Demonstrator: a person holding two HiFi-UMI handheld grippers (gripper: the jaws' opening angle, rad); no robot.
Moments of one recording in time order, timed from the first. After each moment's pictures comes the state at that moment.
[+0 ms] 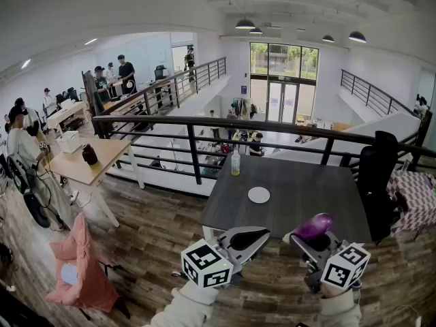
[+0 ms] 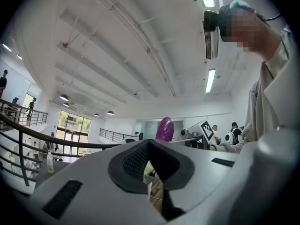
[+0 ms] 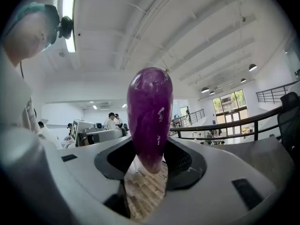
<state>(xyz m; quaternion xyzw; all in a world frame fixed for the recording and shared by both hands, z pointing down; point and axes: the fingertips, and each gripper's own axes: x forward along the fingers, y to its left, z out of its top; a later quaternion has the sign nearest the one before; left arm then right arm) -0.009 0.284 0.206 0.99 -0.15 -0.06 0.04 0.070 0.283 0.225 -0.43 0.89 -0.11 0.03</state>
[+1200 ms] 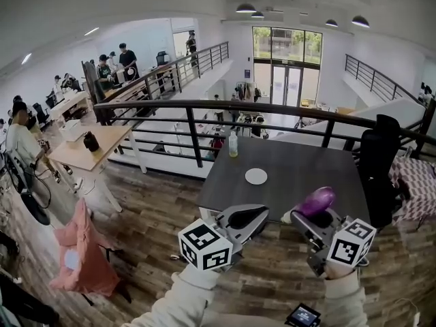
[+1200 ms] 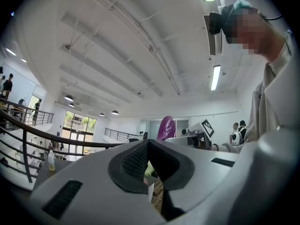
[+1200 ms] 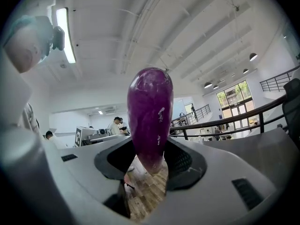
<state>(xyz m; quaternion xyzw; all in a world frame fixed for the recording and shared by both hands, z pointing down) 0.031 0.287 0.206 0.98 -0.19 -0.06 0.05 0.108 0.287 0.217 -0.39 0.91 -0.15 0.05</state>
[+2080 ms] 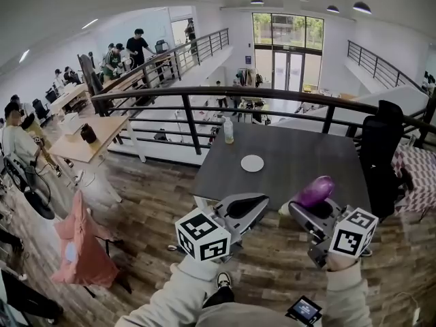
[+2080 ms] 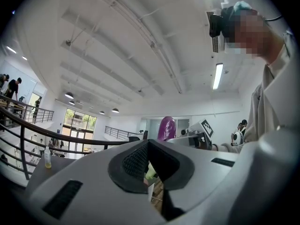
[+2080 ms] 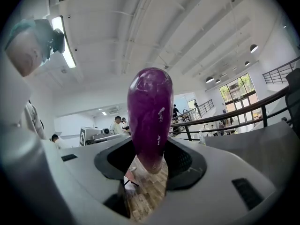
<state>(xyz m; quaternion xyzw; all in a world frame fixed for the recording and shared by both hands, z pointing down) 0.068 0.272 0.224 0.98 -0.19 -0.05 0.06 0.138 0.275 0.237 -0.36 0.91 -0.17 0.05</state>
